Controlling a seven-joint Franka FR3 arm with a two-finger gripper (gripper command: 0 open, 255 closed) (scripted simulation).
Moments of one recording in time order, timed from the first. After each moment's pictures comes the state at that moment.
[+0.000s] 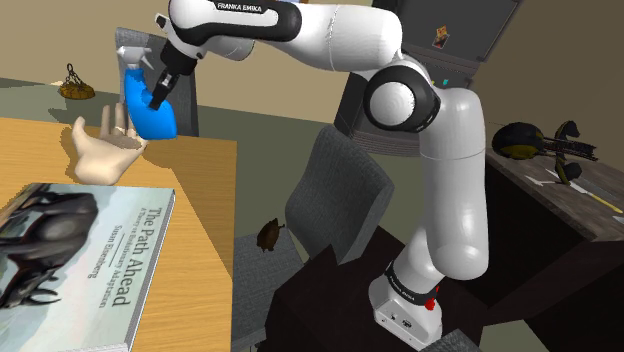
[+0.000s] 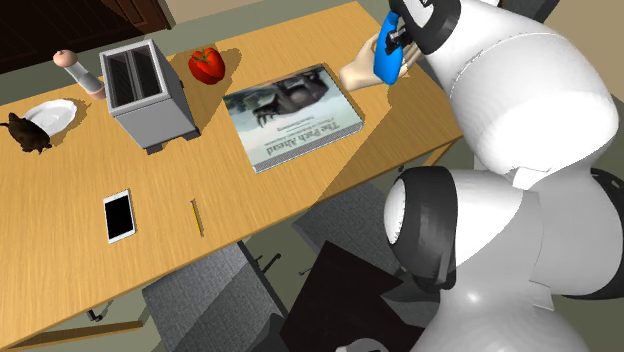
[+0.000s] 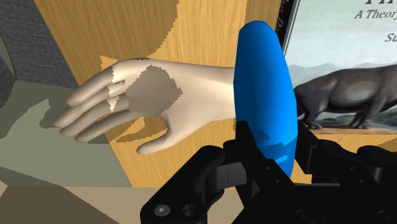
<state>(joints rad) 0.34 0.54 -0.04 -1.26 0.35 2.17 -0.78</state>
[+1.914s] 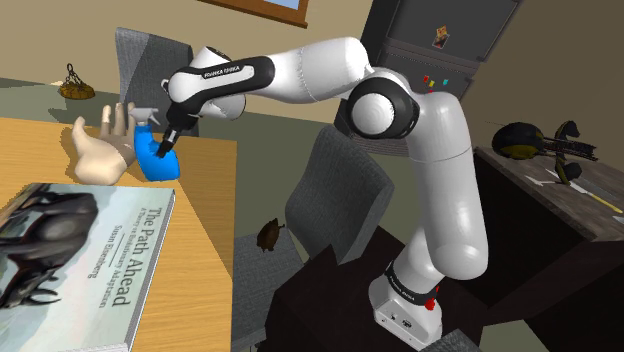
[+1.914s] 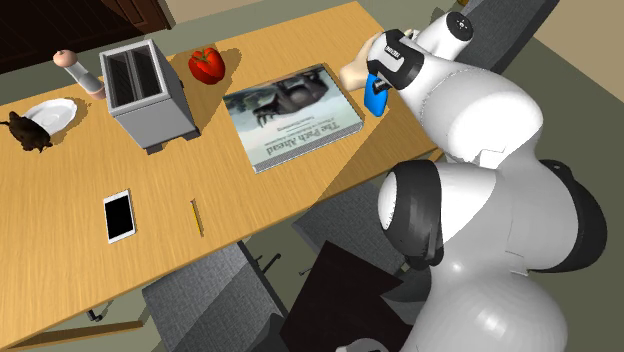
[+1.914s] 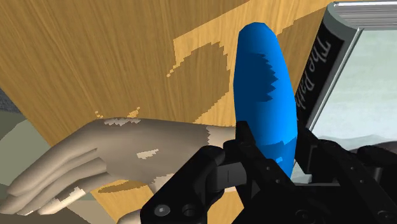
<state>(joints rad) 0.33 0.65 0.00 -1.47 0.43 2.47 -0.90</state>
